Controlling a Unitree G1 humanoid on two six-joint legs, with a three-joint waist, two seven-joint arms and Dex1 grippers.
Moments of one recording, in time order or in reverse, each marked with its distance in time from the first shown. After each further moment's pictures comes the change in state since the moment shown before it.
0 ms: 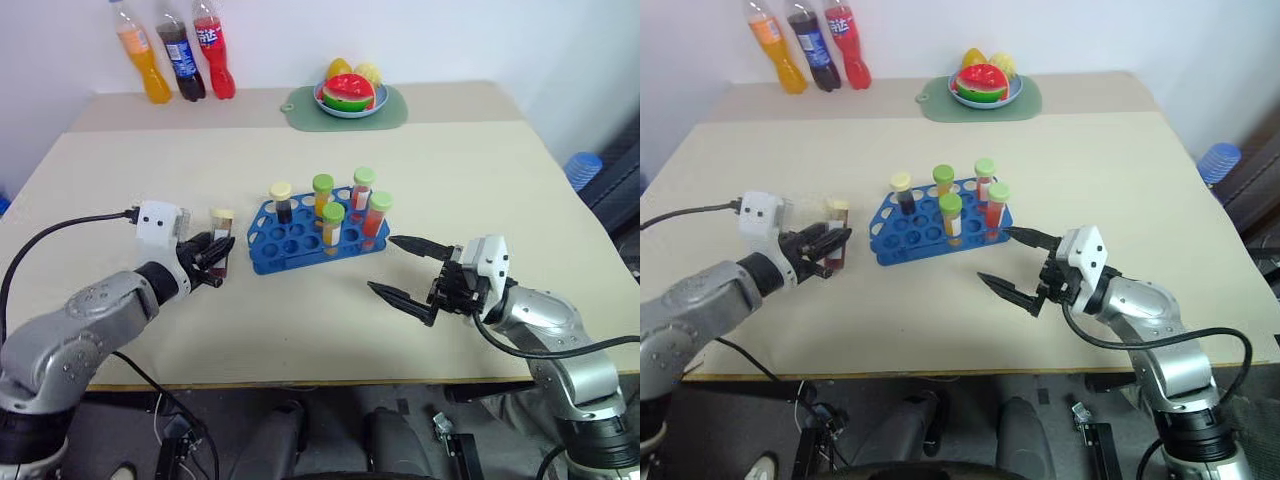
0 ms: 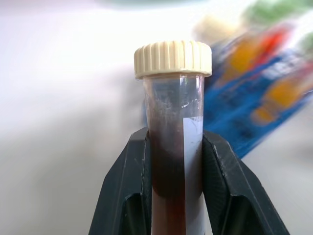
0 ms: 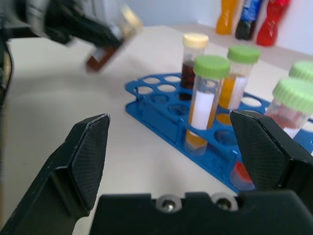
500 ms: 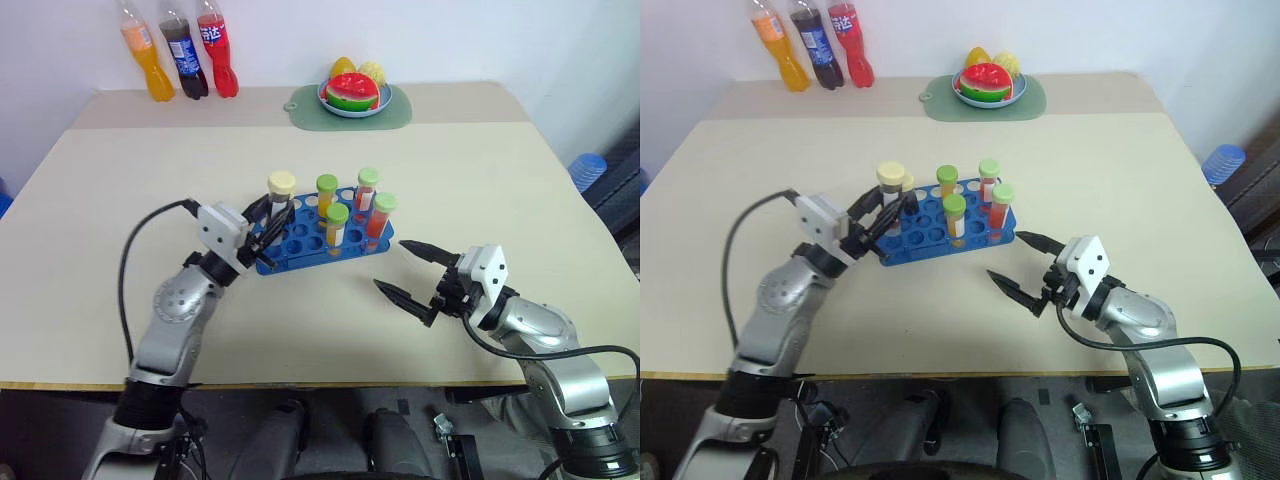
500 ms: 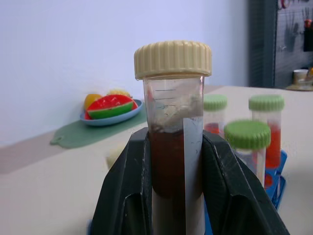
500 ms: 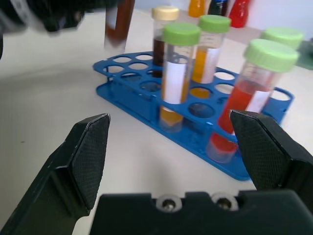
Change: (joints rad) left arm -0.156 -0.452 -0.242 0.455 0.600 -0.745 -0.240; right arm 0.049 -0.001 -0.032 0.033 -0.053 -0.053 -0.050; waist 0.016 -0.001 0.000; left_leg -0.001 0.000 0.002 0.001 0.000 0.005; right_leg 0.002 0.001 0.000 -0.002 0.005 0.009
